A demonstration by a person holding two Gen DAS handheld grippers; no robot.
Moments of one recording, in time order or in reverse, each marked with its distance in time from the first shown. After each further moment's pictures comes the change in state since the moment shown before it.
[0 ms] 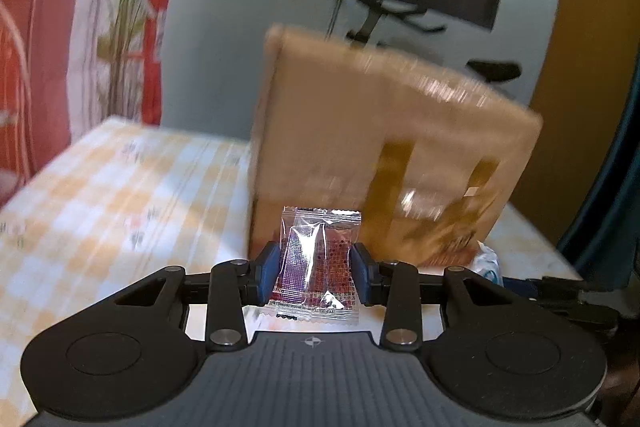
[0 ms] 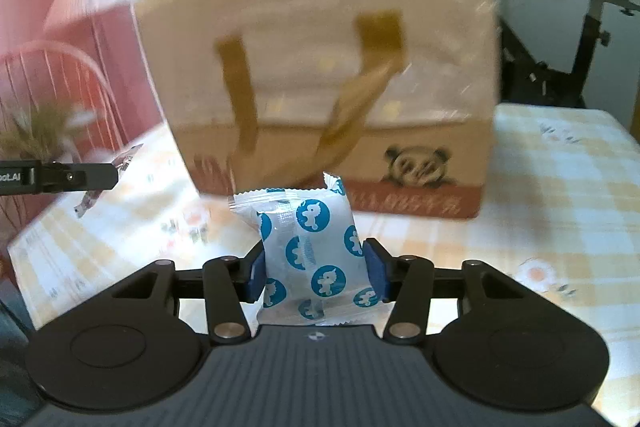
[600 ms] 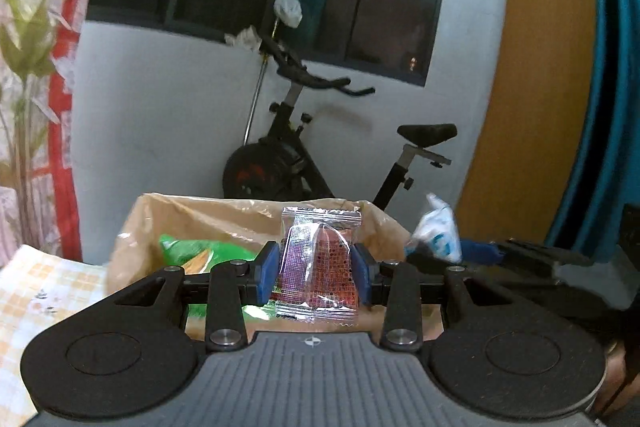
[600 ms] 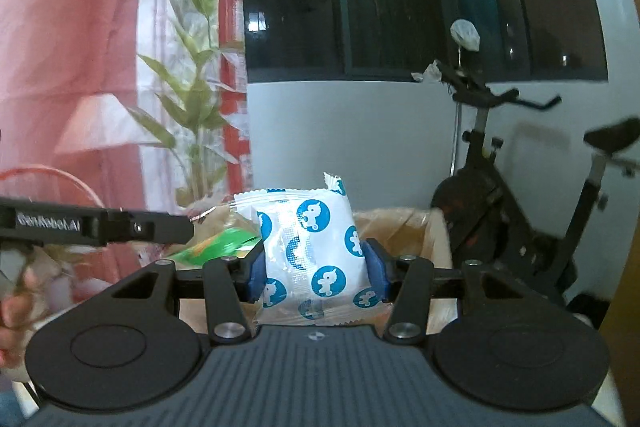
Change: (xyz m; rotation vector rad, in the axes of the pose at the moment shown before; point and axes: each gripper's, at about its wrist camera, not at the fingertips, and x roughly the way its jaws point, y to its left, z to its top) left arm 0.063 -0.077 0.142 0.075 -0.130 -0.174; right arm -0.041 -0.010 0.160 -0.172 -0.340 -0.009
